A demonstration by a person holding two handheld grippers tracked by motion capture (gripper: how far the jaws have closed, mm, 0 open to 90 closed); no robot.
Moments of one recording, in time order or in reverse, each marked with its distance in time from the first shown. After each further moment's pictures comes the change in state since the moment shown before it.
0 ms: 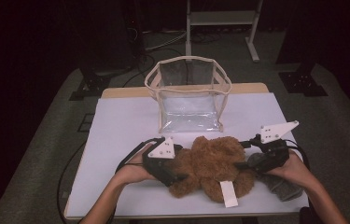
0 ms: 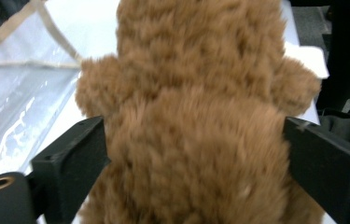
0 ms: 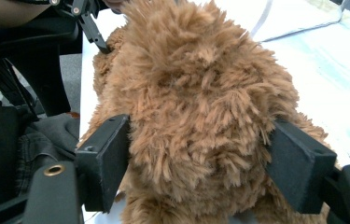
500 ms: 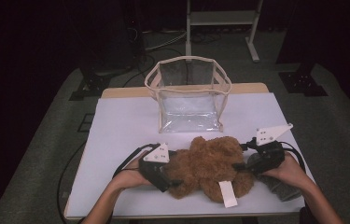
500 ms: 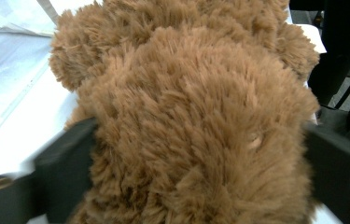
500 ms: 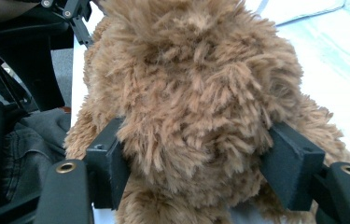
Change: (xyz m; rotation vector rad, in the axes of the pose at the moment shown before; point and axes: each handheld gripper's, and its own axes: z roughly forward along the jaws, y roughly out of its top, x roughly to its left) left arm -0.002 -0.025 0.005 0.011 -0.039 -0.056; right arm -0.002 -0.008 0.012 0.019 -0.011 0.016
